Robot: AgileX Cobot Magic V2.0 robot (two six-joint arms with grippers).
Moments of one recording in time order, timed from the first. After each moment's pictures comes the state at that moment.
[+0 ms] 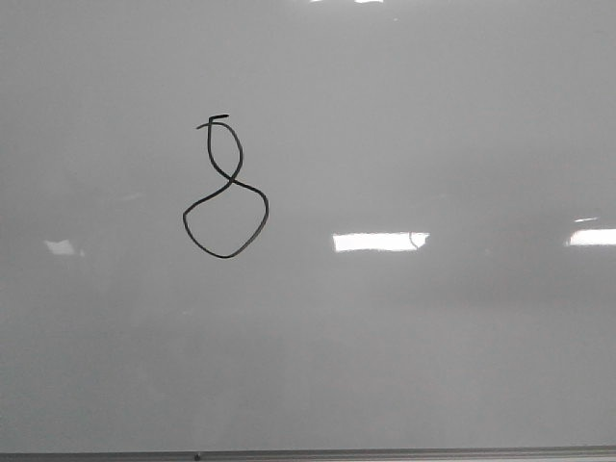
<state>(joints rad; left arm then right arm) 0.03 1.42 -0.56 -0.21 -0.13 0.12 0.36 0.29 -0.37 0.31 0.53 -0.34</state>
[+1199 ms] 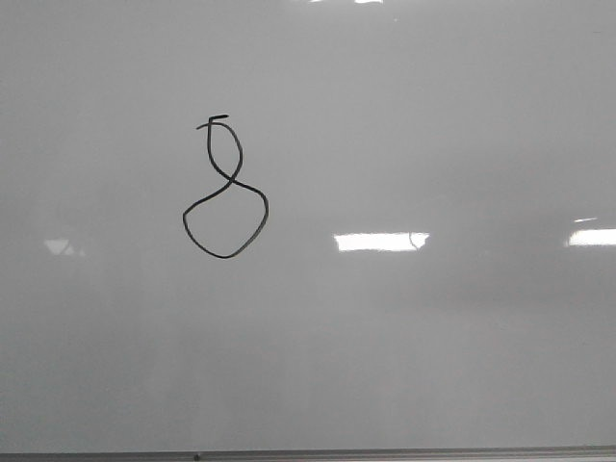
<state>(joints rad) -0.20 0.27 -0.35 -0.15 0.23 0.12 0.36 0.29 -0.37 0.31 0.54 -0.34</state>
